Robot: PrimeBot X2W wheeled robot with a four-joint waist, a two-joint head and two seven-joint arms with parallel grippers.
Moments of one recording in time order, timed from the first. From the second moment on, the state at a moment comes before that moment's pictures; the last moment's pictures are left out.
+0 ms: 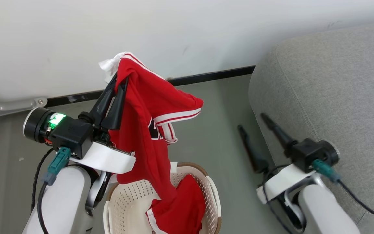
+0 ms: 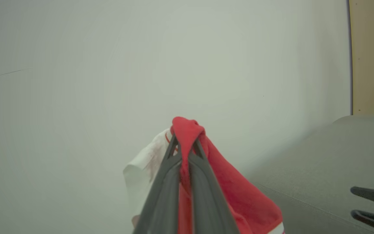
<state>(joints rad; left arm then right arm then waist) -0.44 0.21 -0.31 0.12 -0.17 0.01 -0.25 -0.32 -0.10 0.27 0.42 0.14 0.13 -0.21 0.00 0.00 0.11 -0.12</state>
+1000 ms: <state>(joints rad) -0.51 0.12 -0.41 0.08 -0.17 0.00 -0.11 -0.40 -0.09 0.67 0.57 0.18 0.13 -0.18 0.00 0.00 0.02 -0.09</state>
